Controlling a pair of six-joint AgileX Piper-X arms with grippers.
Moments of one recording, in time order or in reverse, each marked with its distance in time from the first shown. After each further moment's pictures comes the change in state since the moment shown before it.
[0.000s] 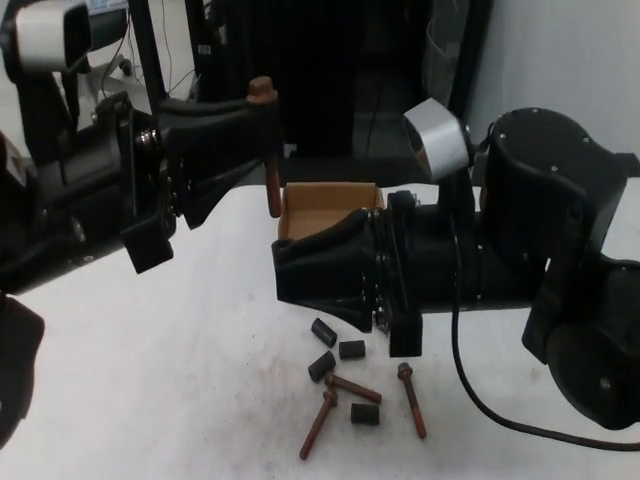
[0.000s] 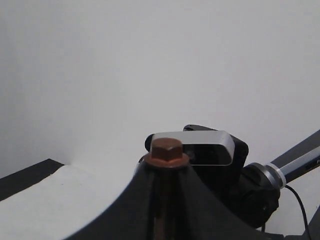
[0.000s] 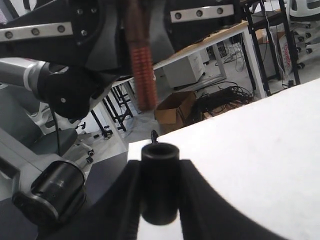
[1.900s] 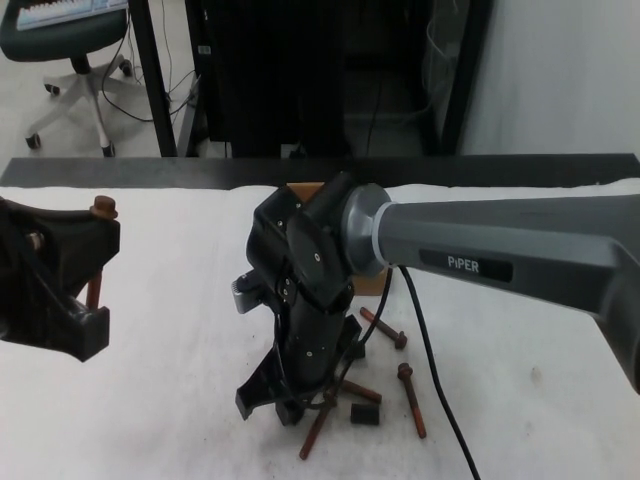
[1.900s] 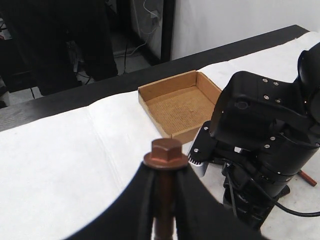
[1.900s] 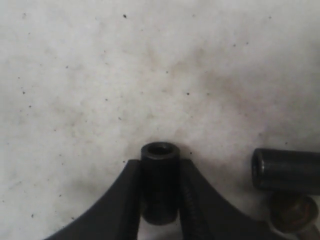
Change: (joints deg) left arm 10.5 -28.8 -6.2 81.3 -34.7 42.9; right arm 9.8 39.2 -47.4 85.0 45.3 -8.9
